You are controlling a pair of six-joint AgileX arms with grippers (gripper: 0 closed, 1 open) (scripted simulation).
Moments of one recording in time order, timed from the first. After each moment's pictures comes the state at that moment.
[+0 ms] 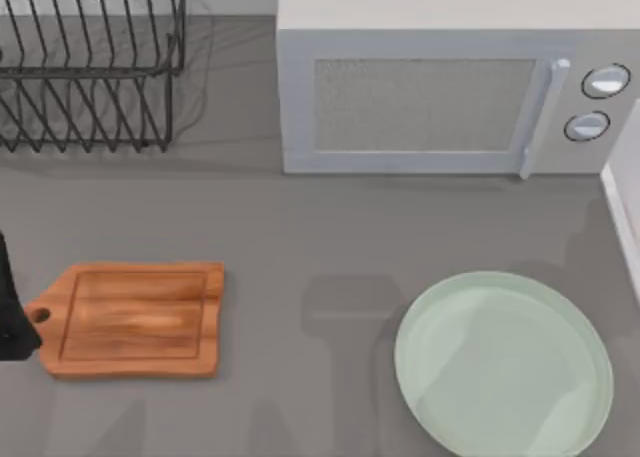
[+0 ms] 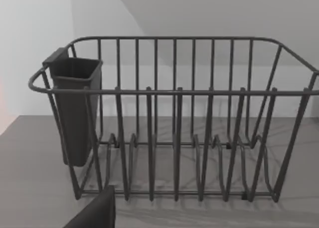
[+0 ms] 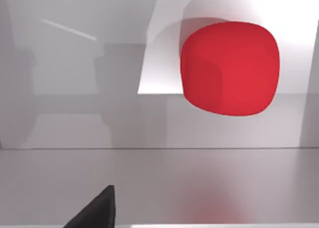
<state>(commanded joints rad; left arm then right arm) 0.00 0.00 0.00 0.00 0.00 0.00 -0.38 1.98 1.45 -0.99 0.00 -0.36</state>
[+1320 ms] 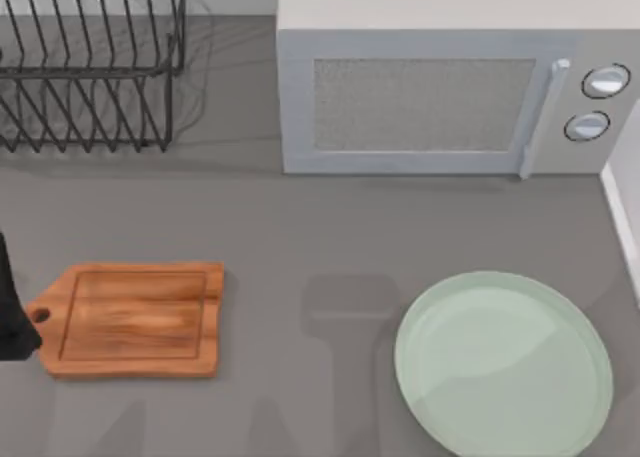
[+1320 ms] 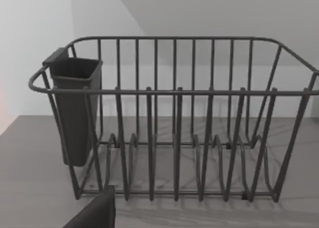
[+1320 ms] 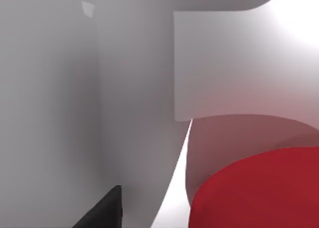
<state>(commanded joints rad) 0.00 0.00 0.00 0.00 0.00 0.00 -0.38 2.35 1.30 -0.52 0.00 -0.36</state>
